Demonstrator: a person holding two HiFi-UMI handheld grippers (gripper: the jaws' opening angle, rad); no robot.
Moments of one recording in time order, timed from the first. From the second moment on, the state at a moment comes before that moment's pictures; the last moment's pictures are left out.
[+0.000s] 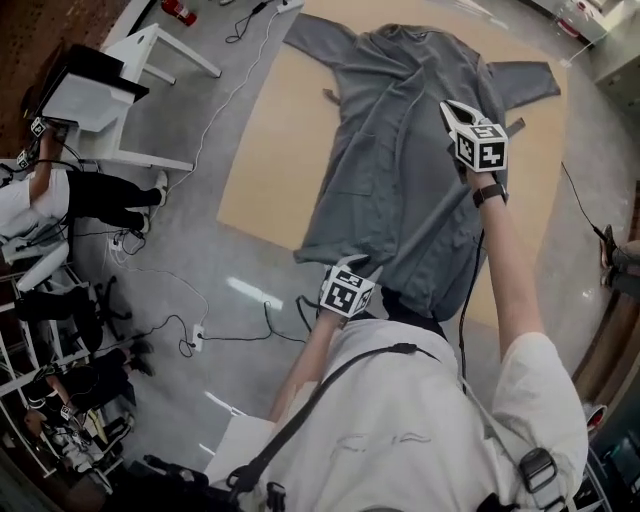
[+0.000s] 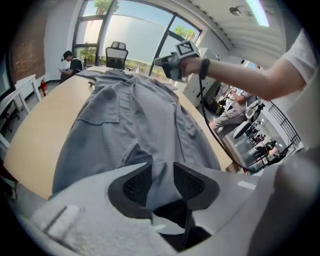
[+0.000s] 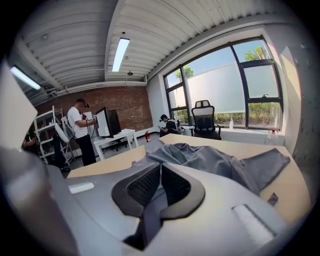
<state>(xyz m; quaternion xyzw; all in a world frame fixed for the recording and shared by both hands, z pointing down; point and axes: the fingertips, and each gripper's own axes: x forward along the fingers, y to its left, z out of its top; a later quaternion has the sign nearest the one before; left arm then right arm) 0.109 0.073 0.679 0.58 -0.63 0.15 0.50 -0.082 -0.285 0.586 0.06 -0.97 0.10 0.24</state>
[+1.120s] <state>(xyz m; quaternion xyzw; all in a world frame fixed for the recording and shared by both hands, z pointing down) 0.039 -0.188 0.615 0.72 -0.55 0.13 0.40 0.249 -0.122 0.621 0.31 -0.88 0.26 0.25</state>
